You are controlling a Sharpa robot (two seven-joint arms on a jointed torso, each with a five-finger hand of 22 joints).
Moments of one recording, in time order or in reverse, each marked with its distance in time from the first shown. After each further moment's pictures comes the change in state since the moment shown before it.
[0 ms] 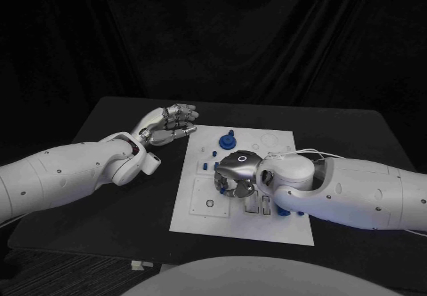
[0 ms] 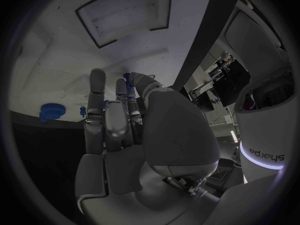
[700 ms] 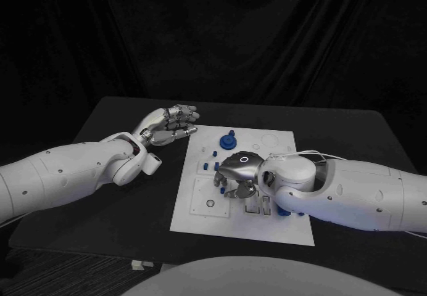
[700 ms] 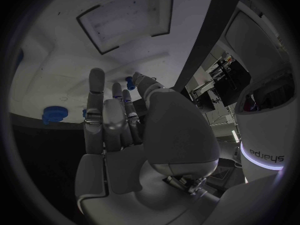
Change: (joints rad) left arm -0.002 0.001 0.000 -0.002 0.000 0.006 -0.008; left_hand 0.004 0.004 0.002 -0.004 0.004 0.004 0.004 0.004 -0.002 0.001 0.001 0.000 -0.002 0.004 0.004 0.000 -0.002 0.000 0.007 0.000 0.004 -0.001; right arm -0.007 -0.004 -0.001 -0.007 0.000 -0.003 -0.001; right_hand -0.038 -0.027 -0.023 0.014 -0.171 -0.244 0.023 -0.058 -0.083 -0.124 0.052 -0.073 -0.029 -0.032 0.041 -0.036 -0.049 0.000 -0.013 0.027 -0.044 -0.013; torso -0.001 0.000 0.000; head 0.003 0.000
